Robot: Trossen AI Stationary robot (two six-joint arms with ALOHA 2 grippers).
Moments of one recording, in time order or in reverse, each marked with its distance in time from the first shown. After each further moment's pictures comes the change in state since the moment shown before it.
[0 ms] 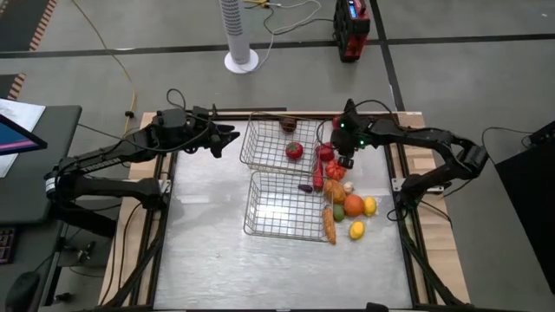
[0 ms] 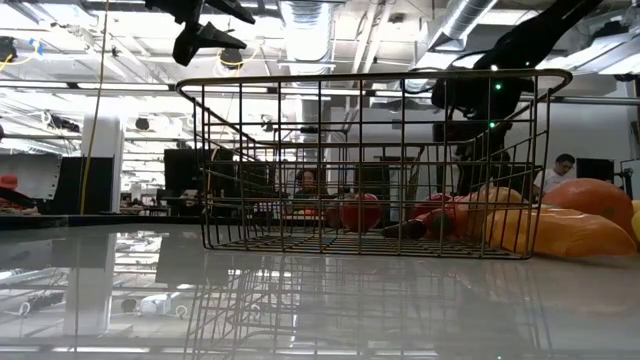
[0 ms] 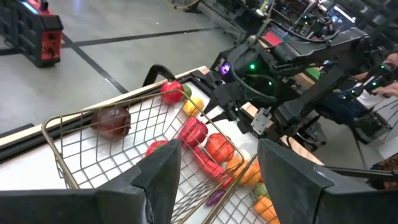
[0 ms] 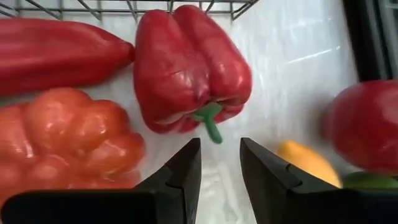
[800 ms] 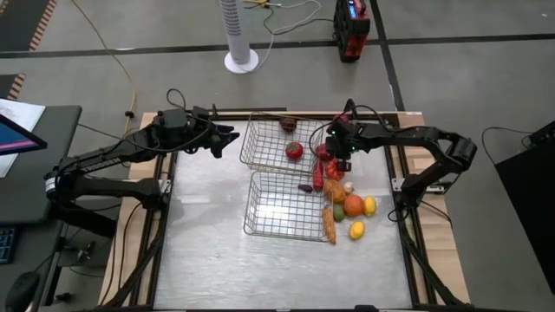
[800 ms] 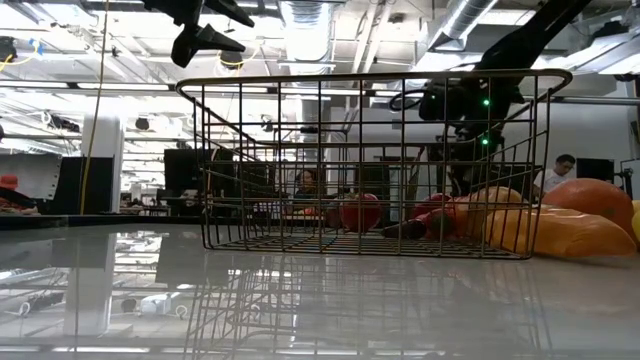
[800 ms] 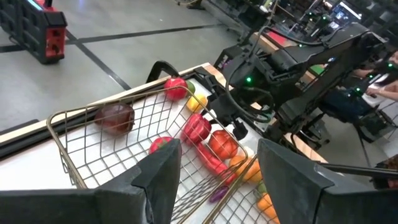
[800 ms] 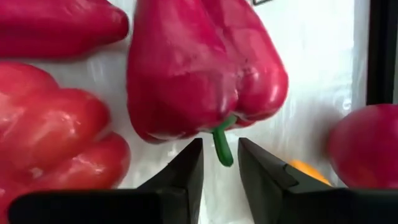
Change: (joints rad) left arm 0.000 0.000 0.000 -0.018 -0.008 -0.001; right arm 0.077 0.114 0.000 0.060 0.125 -0.098
